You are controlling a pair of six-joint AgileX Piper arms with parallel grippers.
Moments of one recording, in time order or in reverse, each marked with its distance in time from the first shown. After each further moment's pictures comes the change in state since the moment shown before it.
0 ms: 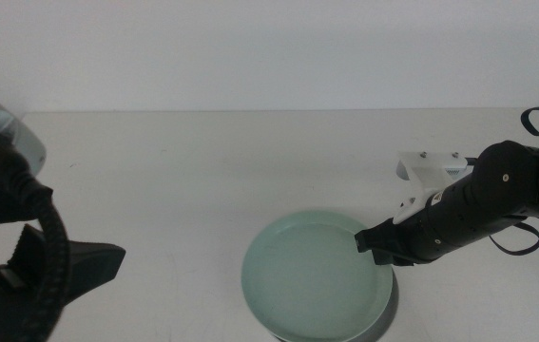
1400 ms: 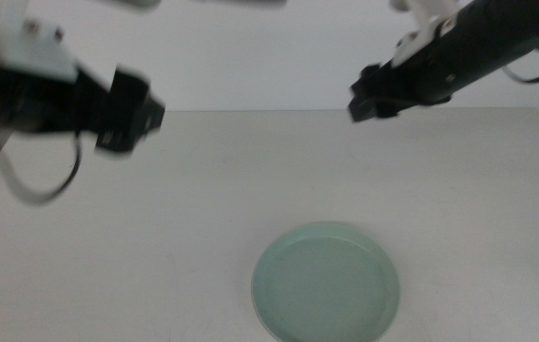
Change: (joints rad) left arm 0.035 0.313 -0.201 0.332 -0.109 -0.322; right arm -0.033 -0.011 -0.595 -0.195 0.366 -0.016
